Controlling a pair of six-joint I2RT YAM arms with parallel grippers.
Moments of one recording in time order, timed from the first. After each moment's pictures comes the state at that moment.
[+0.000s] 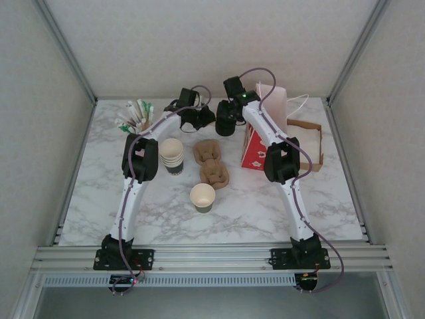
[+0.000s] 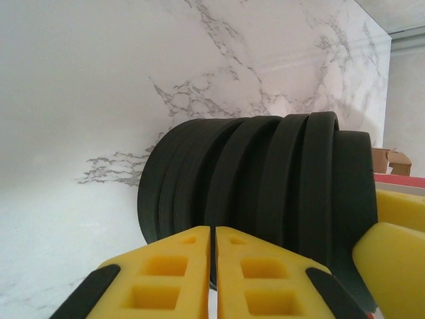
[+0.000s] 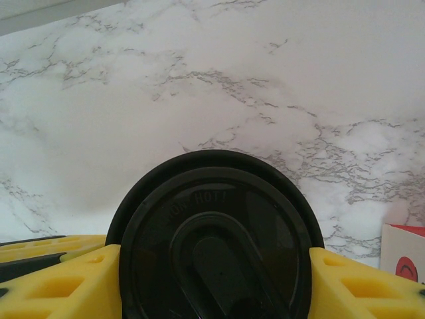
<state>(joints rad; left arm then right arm) -0.33 2.55 2.20 -0.45 0.54 -0.74 0.45 2.53 2.50 -0.93 0.05 0.51</state>
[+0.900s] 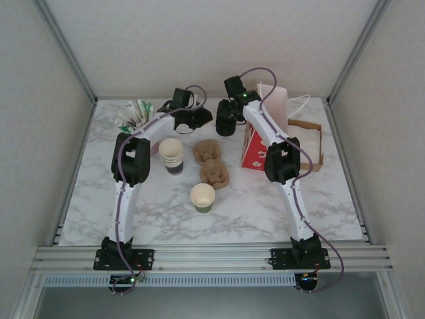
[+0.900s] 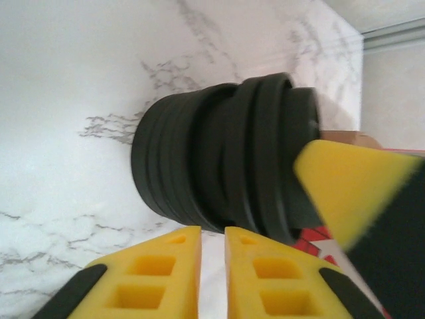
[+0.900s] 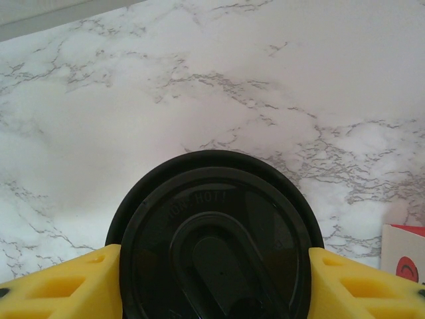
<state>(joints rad) -0.31 2.35 1.94 -0.32 0.57 -0.75 0.44 2.52 2.50 -0.93 0.05 0.51</state>
